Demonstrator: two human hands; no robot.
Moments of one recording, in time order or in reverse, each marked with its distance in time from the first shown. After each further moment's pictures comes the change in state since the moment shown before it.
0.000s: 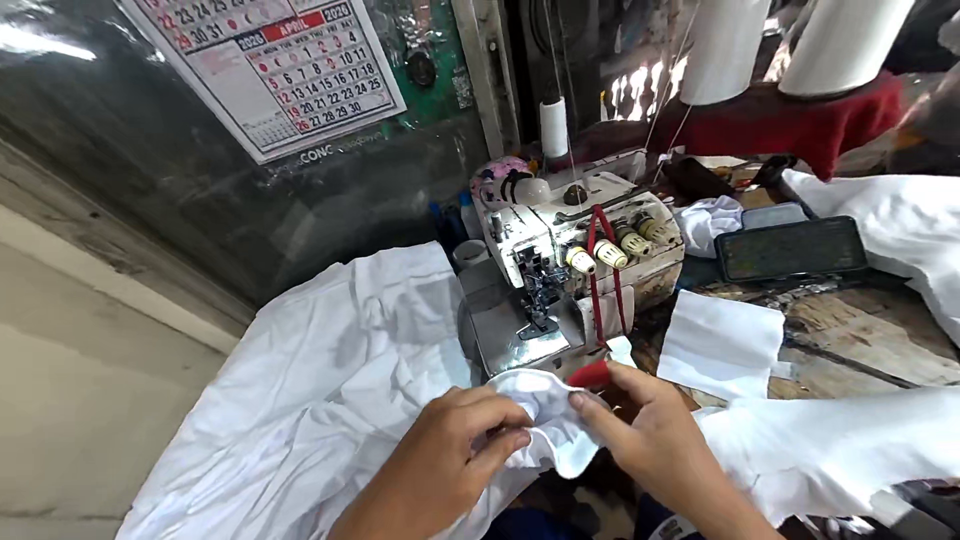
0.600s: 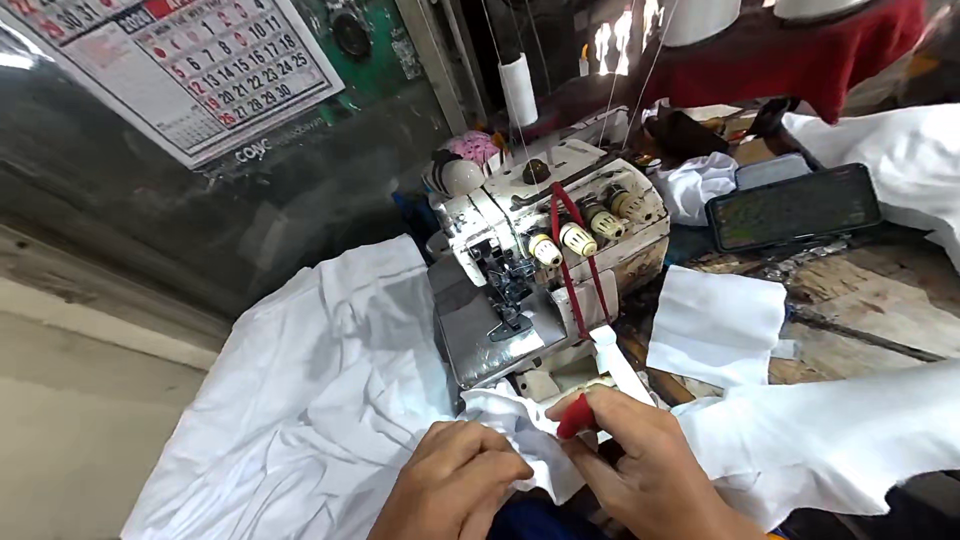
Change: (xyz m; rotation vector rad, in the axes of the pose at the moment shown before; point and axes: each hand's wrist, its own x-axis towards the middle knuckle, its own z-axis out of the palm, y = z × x) left_hand -0.009 0.028 0.024 0.034 0.064 0.014; right_hand -0.017 0.014 0.001 -0.128 -0.019 -0.289
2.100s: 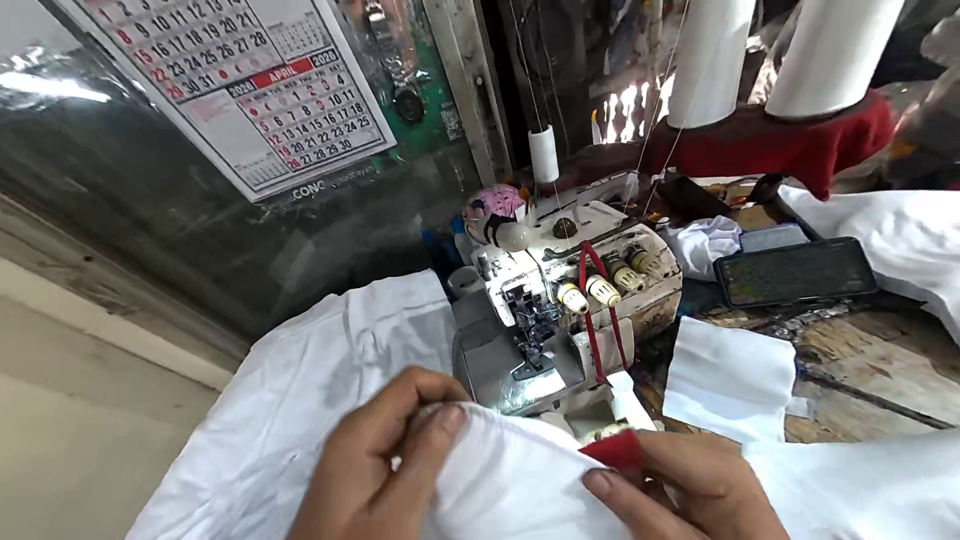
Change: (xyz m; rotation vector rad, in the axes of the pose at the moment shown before) left_hand 0.043 0.004 -0.076 -0.221 0.263 -0.063; right_hand 0.031 -0.037 -0.033 0.240 -0.064 -0.052
